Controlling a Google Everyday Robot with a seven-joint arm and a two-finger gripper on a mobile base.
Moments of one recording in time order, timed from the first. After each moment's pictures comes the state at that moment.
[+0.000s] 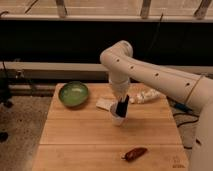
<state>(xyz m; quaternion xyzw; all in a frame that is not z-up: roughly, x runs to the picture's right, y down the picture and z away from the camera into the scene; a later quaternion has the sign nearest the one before) 0.089 0.055 0.720 -0.33 -0.16 -0.55 0.75</state>
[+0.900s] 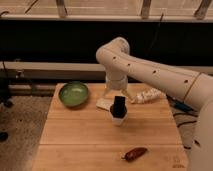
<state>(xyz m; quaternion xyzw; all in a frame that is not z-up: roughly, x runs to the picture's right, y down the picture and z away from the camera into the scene) 0.073 0.035 0.697 -0.32 -0.16 -0.57 0.74</state>
